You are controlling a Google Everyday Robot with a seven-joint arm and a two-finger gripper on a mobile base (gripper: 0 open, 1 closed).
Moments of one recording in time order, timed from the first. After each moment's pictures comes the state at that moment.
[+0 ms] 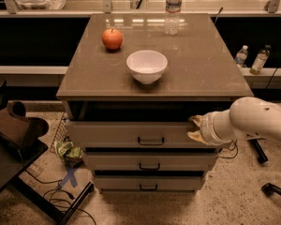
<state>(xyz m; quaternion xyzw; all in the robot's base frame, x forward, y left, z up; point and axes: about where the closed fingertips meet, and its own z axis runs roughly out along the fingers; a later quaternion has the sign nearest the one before) 0.543 -0.187 0.656 -0.67 0.68 -0.03 0.29</state>
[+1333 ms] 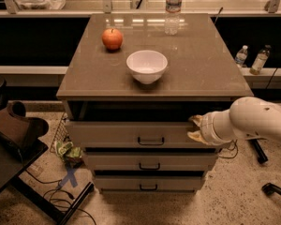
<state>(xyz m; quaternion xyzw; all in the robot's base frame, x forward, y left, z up) 0.543 -0.187 0.656 -0.67 0.68 -0.03 0.29</state>
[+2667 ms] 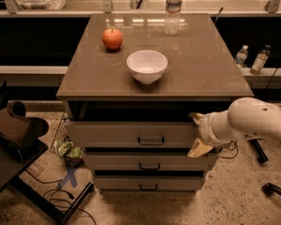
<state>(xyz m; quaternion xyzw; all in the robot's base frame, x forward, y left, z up) 0.542 -0.185 0.656 -0.67 0.68 -0.03 0.29</state>
